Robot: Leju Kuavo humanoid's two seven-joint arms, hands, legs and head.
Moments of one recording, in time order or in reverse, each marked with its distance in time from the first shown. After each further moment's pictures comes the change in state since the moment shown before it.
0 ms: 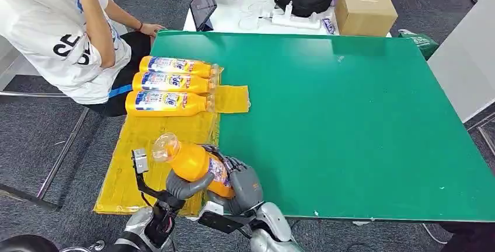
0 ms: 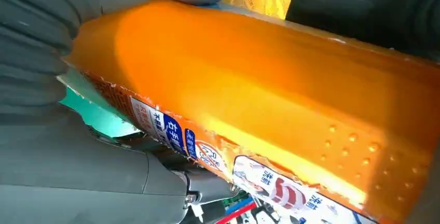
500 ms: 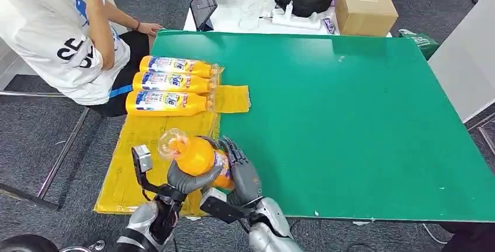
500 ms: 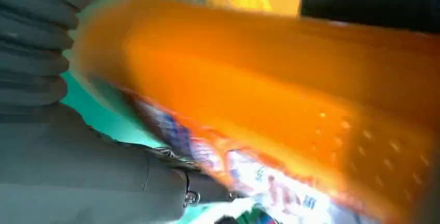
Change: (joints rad) left arm 0.001 -0.032 0.010 -0.122 -0.249 0.248 -0.094; right arm 0.016 0.003 -0.025 -0.116 -0.160 0.110 0.008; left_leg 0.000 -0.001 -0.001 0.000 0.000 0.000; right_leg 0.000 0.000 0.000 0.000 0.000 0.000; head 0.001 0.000
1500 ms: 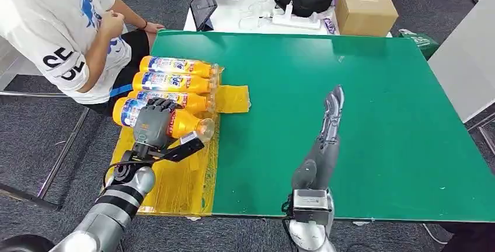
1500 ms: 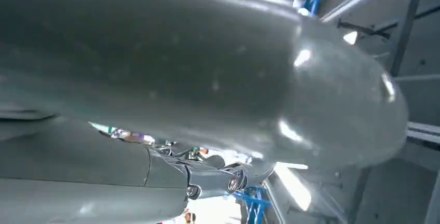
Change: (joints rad) left arm -0.322 0.101 0.091 0.371 -1.346 0.792 0.162; right arm 0.181 -0.051 -0.138 -0.796 -0.272 -0.178 -0.180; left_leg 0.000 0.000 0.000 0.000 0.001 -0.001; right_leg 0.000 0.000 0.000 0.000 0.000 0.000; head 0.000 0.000
